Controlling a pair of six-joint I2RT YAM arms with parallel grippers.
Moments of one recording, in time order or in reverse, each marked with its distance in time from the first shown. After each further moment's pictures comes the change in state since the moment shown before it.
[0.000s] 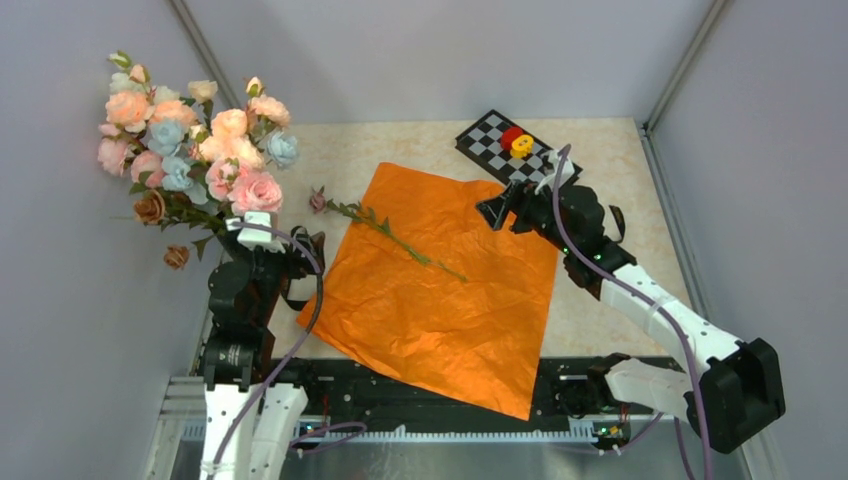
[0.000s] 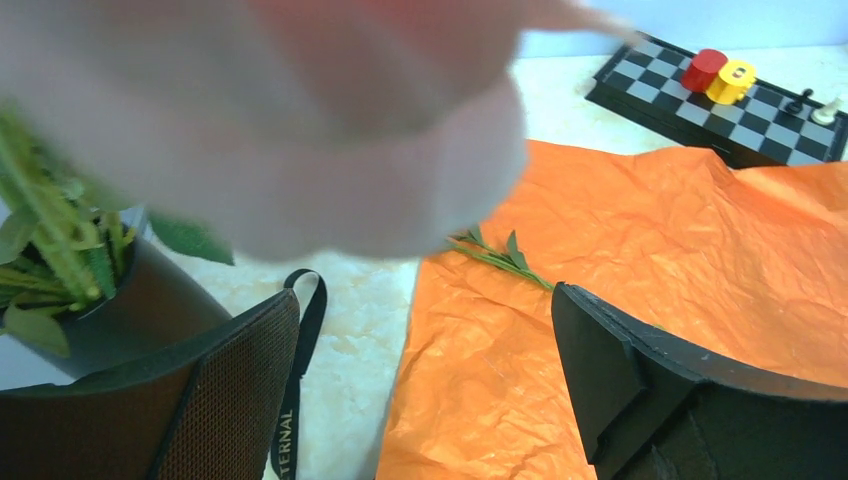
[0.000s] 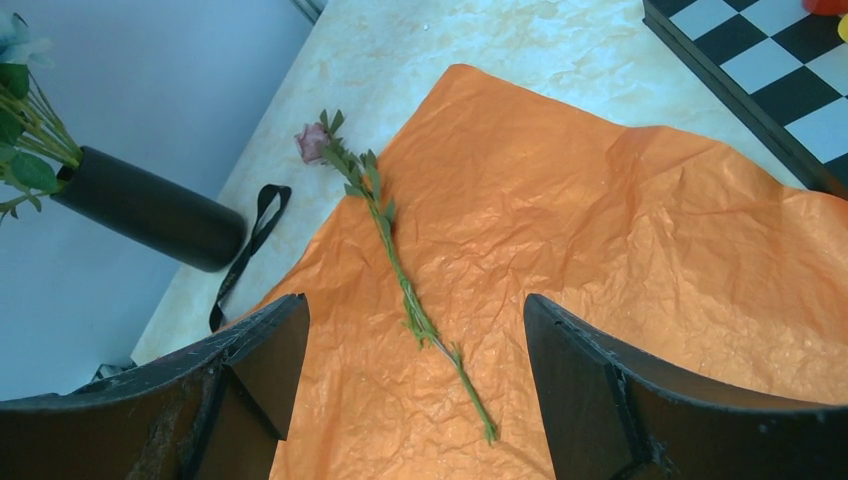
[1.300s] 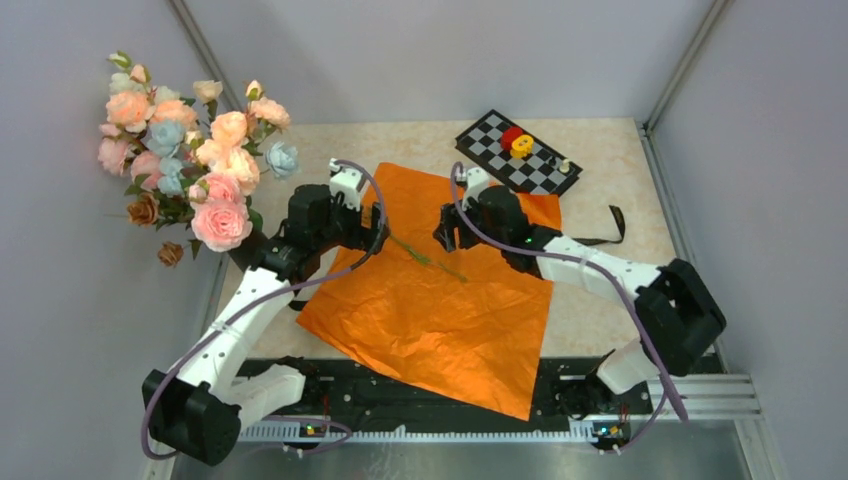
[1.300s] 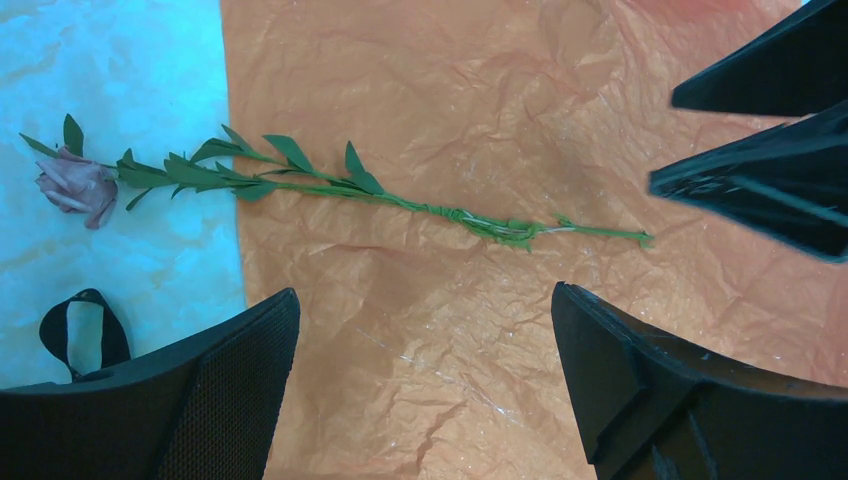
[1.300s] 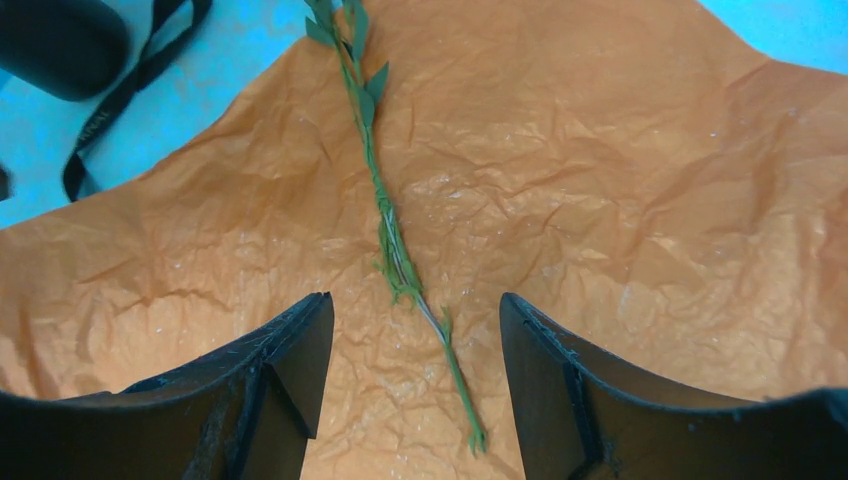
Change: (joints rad) left arm -0.332 0.643 0.198 0.009 0.040 0.010; right arm 0.224 0.366 0.165 -0.053 0.076 -0.233
